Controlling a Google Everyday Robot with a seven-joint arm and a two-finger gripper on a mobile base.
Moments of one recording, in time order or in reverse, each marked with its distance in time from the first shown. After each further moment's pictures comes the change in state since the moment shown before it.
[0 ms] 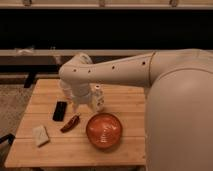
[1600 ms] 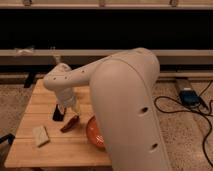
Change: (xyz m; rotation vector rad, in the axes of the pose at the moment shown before) arm -0.040 0.081 0.086 0.024 0.014 0.158
